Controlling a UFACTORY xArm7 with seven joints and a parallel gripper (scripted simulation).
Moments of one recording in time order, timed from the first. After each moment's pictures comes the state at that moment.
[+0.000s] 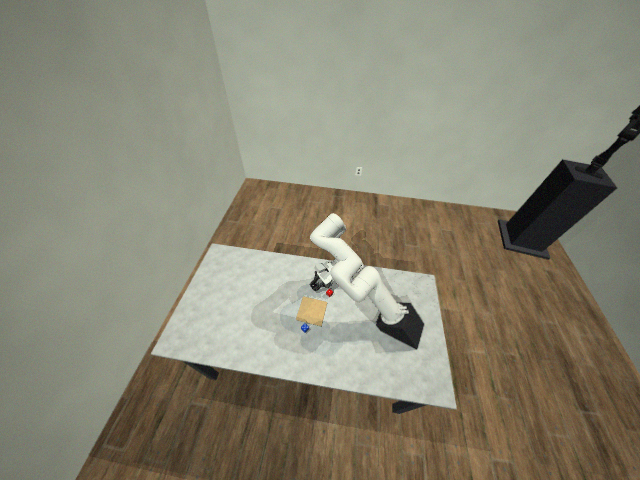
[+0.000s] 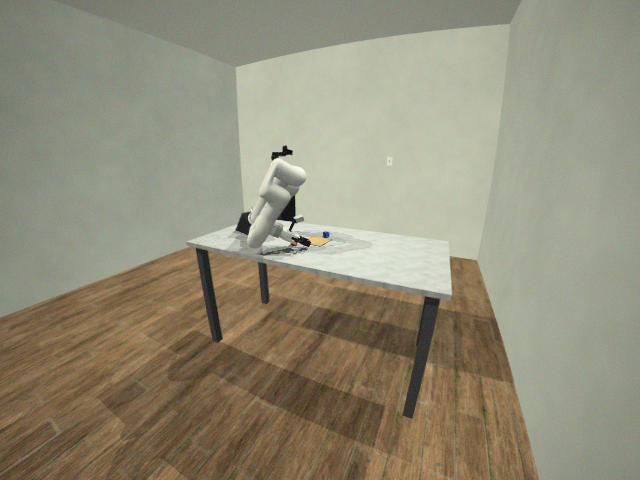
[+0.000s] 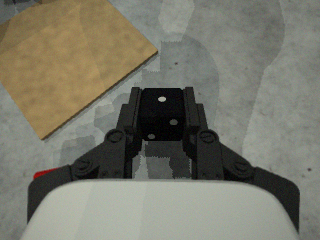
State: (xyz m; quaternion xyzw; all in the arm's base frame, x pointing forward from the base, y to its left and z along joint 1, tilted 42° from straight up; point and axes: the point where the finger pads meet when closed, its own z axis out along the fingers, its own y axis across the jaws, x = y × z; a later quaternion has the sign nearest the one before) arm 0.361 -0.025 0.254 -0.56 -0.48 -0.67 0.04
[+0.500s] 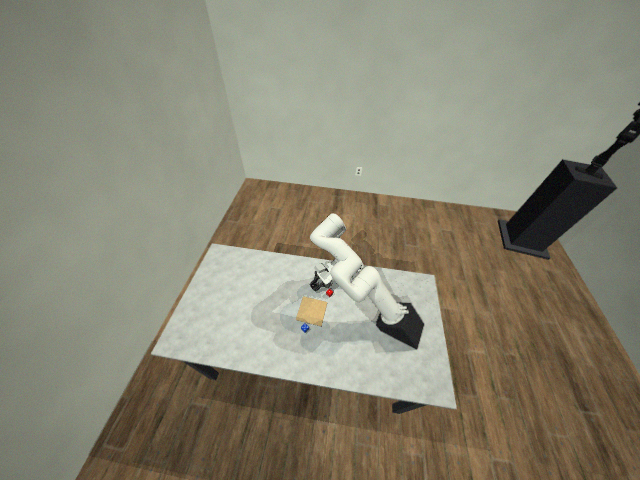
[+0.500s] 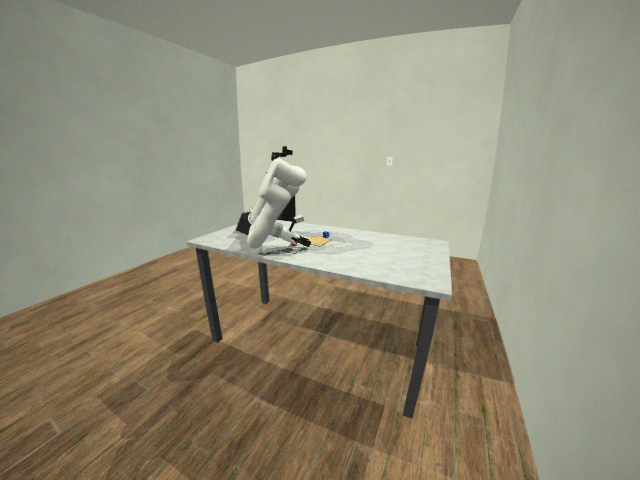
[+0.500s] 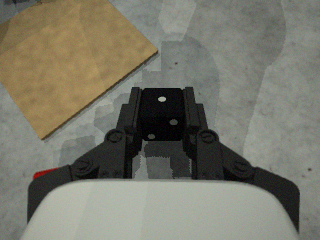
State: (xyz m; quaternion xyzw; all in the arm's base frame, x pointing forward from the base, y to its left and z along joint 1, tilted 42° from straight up) arm 0.361 -0.025 0.254 -0.56 -0.48 -0.67 0.04
